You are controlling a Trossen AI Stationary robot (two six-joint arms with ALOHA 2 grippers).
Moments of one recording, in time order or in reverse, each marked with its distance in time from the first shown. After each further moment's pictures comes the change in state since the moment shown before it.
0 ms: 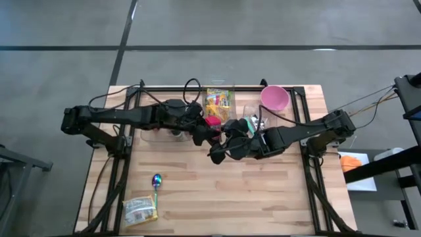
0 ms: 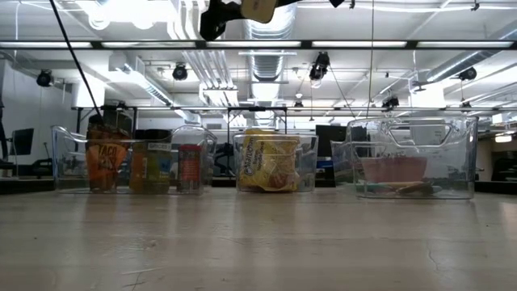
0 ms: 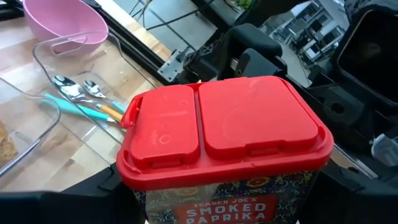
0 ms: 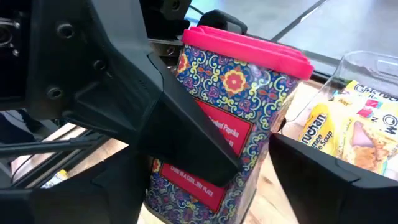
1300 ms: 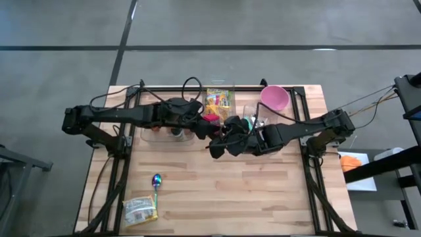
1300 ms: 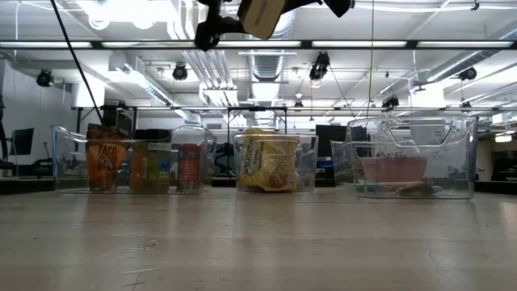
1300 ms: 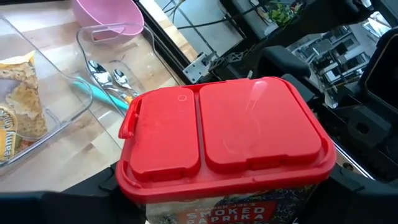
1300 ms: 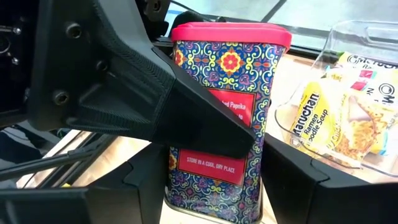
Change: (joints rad) left arm 0.003 0.002 -0.001 -0.040 -0.053 -0.129; right arm -0.044 0.001 0.000 -0.063 -0.029 0.162
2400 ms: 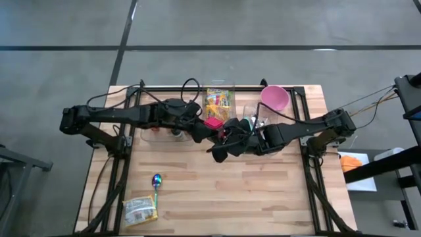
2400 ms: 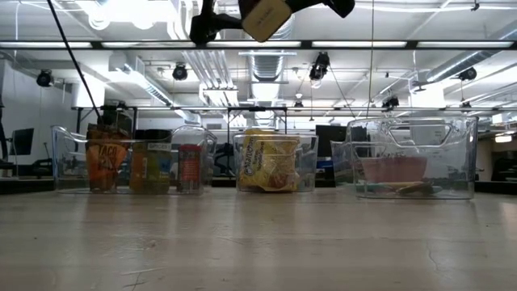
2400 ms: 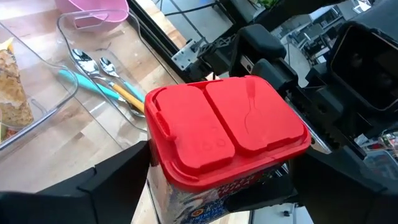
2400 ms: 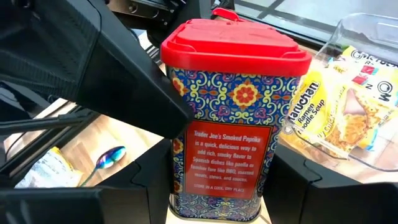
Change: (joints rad) left arm -0.002 -0.010 0.001 -0.032 0.044 0.015; right arm 0.004 -0.008 -0.004 -0.026 -0.072 -0.097
